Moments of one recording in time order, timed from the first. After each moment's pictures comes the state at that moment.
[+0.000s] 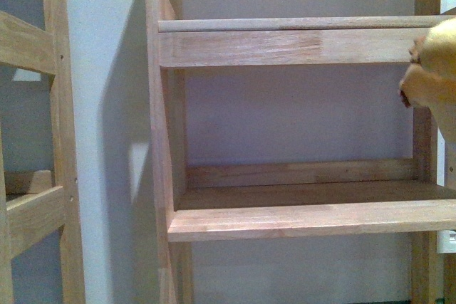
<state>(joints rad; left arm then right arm) 0.00 0.00 0.01 0.00 0.00 0.00 -0.12 0.59 0.52 0.24 -0.30 0.16</state>
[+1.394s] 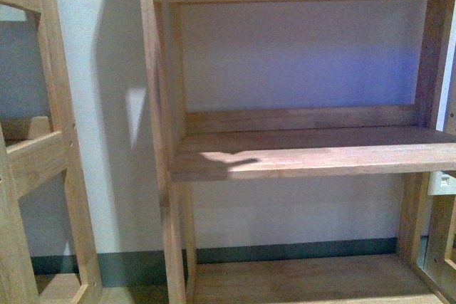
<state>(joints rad) 0.00 0.00 0.01 0.00 0.00 0.00 0.38 2.02 2.55 -0.34 -0.07 0.11</state>
